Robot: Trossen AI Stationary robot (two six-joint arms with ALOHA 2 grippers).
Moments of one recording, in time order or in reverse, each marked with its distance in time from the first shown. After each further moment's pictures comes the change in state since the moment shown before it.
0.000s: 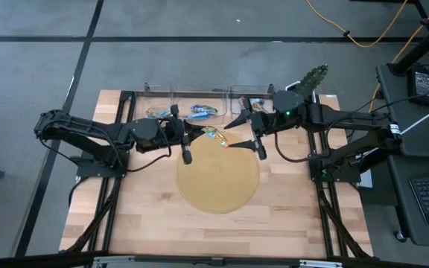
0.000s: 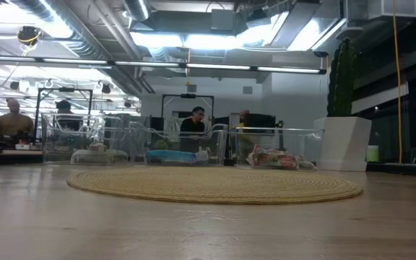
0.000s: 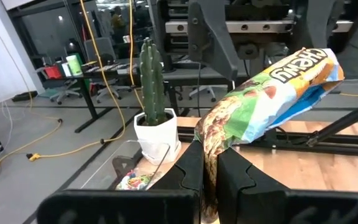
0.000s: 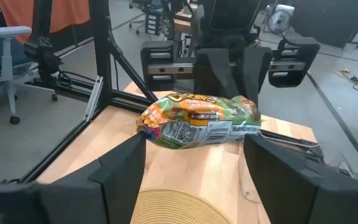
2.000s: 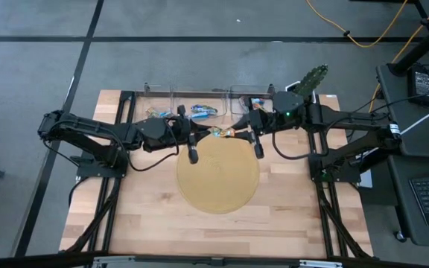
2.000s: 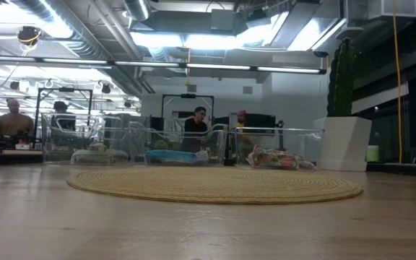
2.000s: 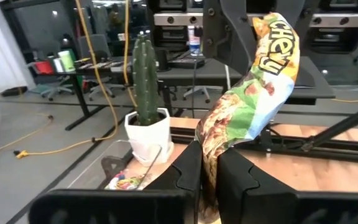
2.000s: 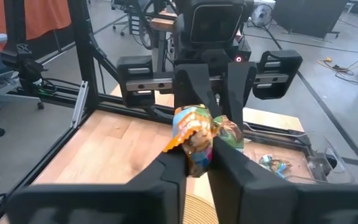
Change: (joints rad) left arm 0.037 0.065 0.001 0.067 0.048 -0.033; right arm 0.012 0.002 -0.001 0.011 0.073 0.056
